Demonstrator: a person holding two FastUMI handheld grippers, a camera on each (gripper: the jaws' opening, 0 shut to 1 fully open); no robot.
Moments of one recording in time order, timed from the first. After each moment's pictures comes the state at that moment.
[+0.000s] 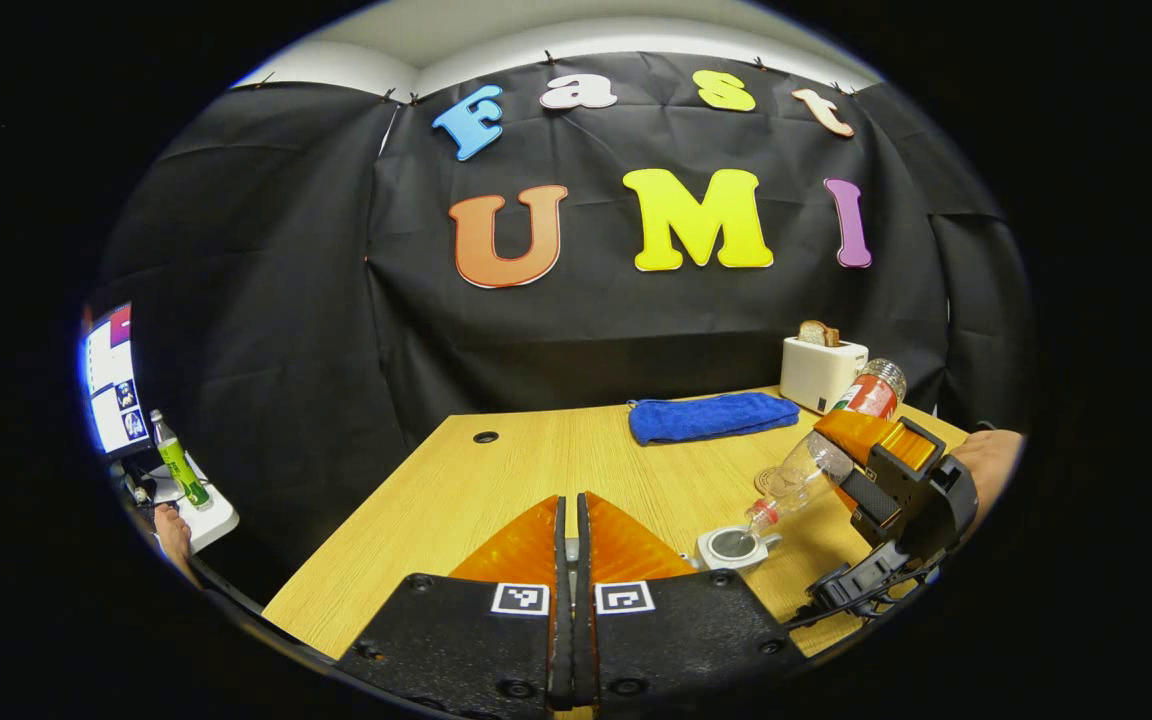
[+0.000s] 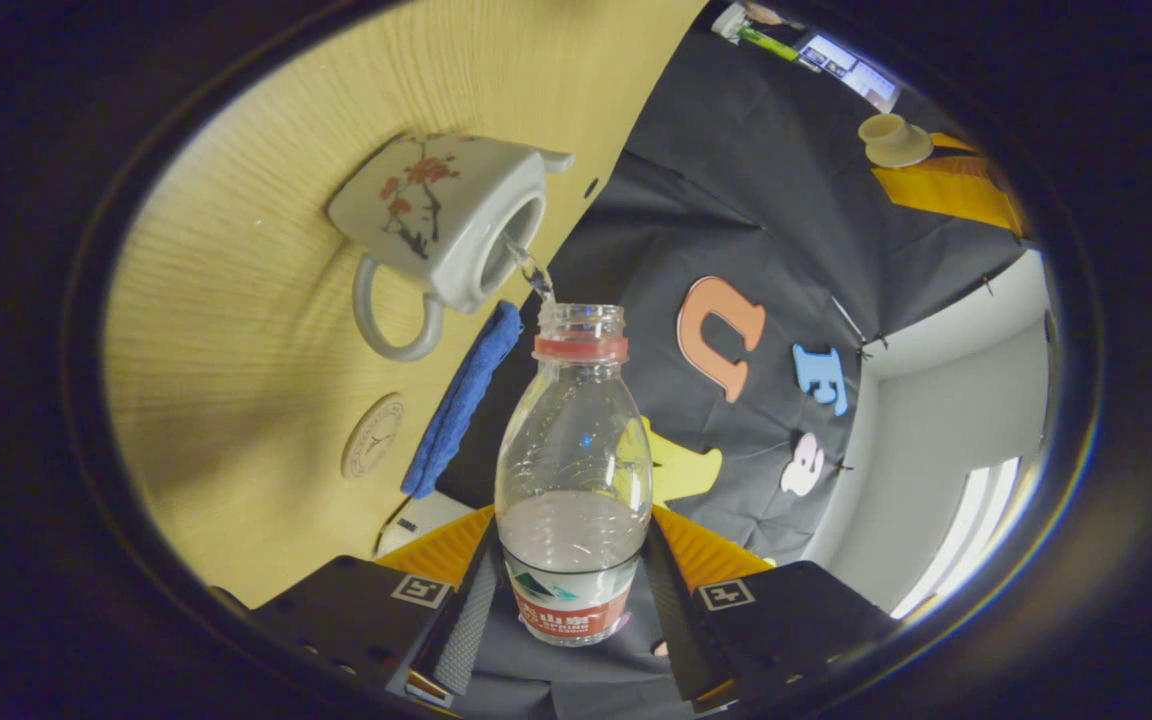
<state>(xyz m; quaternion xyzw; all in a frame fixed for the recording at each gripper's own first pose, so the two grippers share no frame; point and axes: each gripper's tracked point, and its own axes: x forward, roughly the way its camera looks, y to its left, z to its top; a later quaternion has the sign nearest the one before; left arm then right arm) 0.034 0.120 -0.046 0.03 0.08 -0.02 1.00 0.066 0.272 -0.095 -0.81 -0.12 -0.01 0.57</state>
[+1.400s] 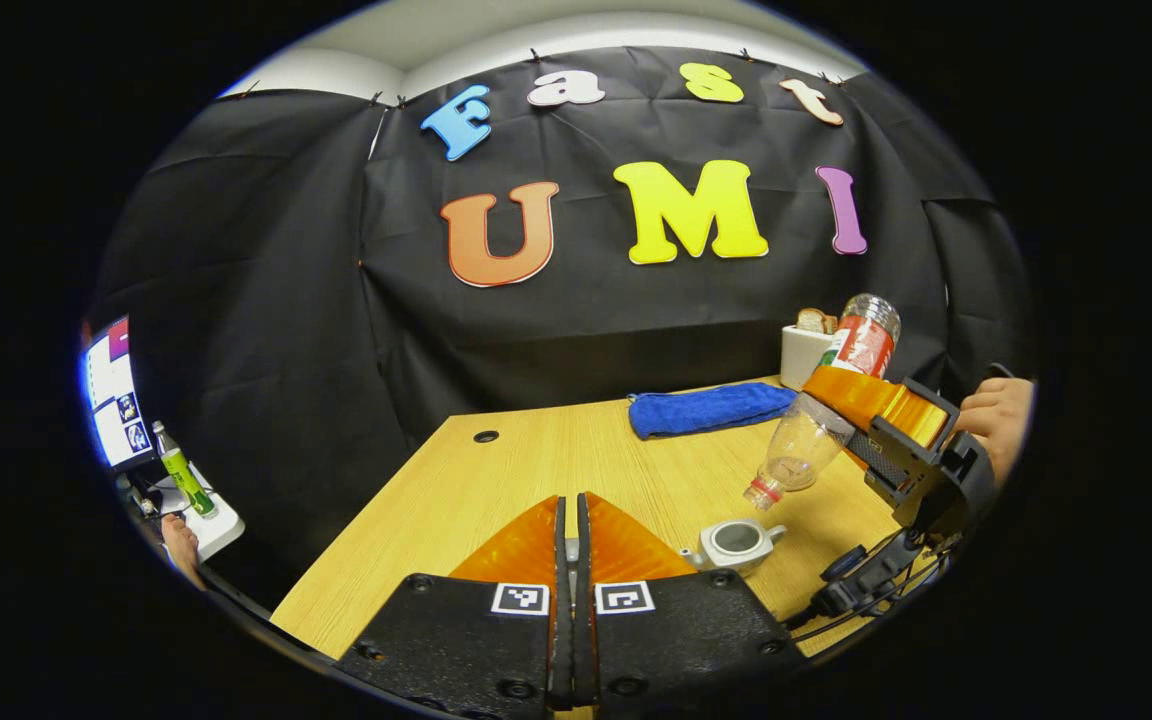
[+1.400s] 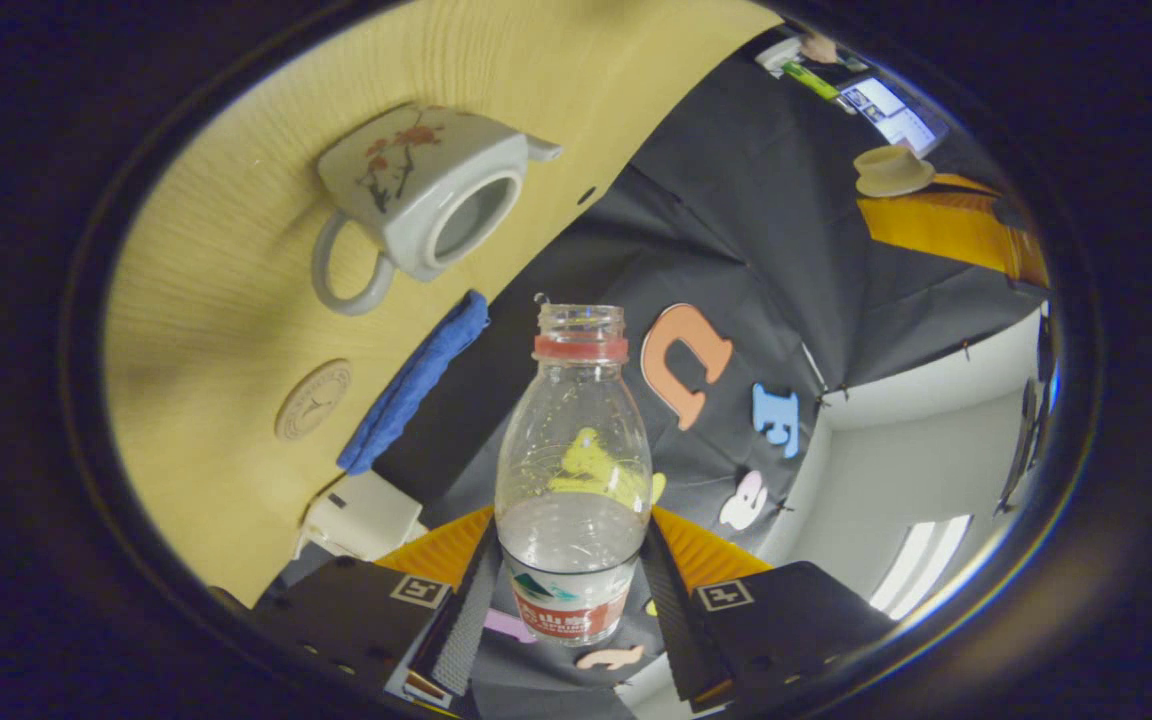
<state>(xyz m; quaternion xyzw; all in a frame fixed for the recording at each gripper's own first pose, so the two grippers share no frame) 0.037 0.123 -0.051 0.04 0.09 -0.01 1.00 0.068 0.281 -0.068 -0.83 -0.16 -0.02 0.54</state>
